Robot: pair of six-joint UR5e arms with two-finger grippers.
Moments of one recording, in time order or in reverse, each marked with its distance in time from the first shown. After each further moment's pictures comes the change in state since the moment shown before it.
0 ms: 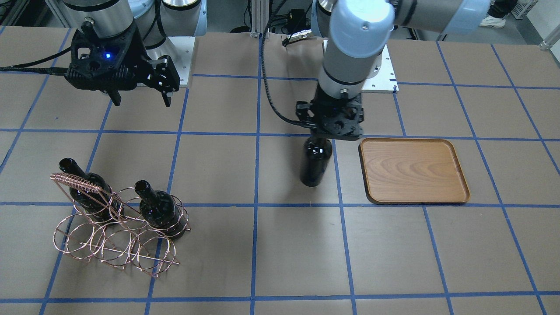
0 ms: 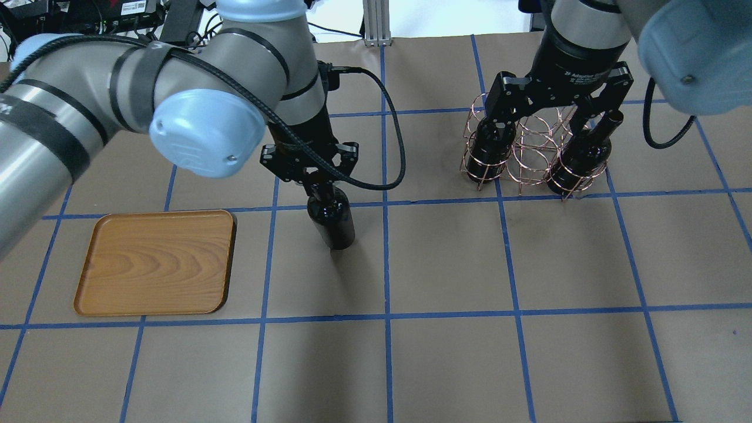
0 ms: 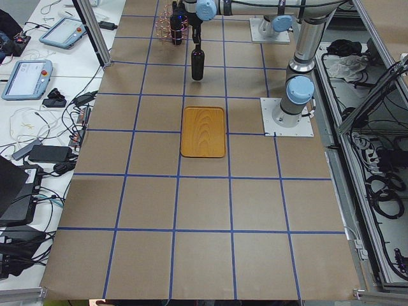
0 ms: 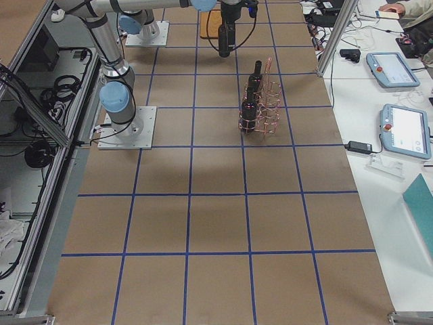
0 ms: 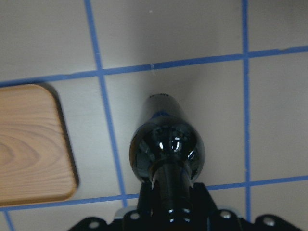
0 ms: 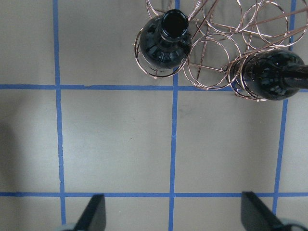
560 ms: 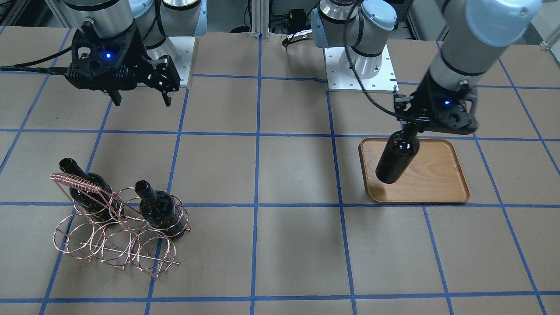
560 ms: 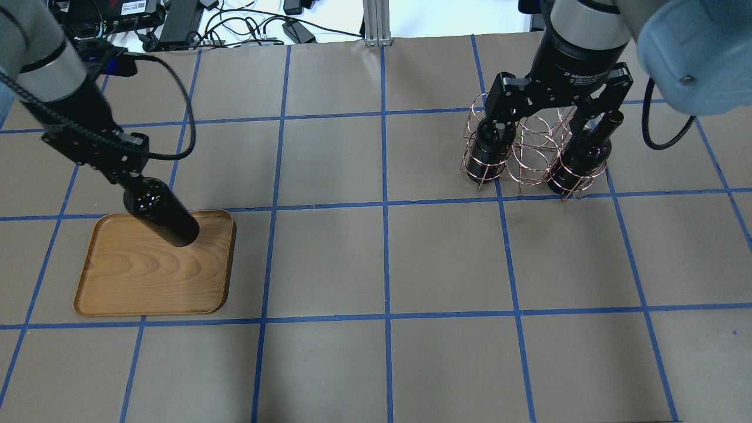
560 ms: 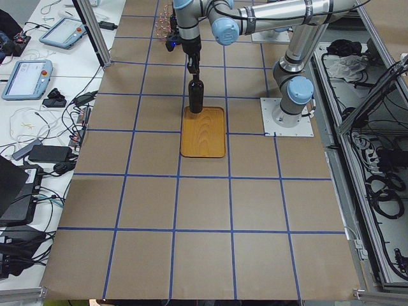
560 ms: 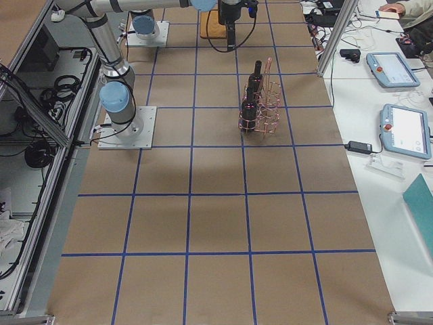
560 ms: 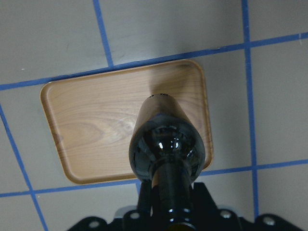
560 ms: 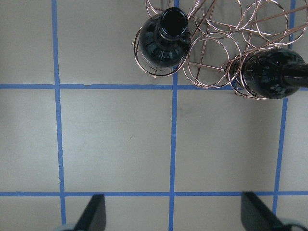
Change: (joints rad) left arm 0.420 0.125 -0.076 -0.039 0.106 0.430; right arm 0.000 0.000 0.001 0.002 -0.001 0.004
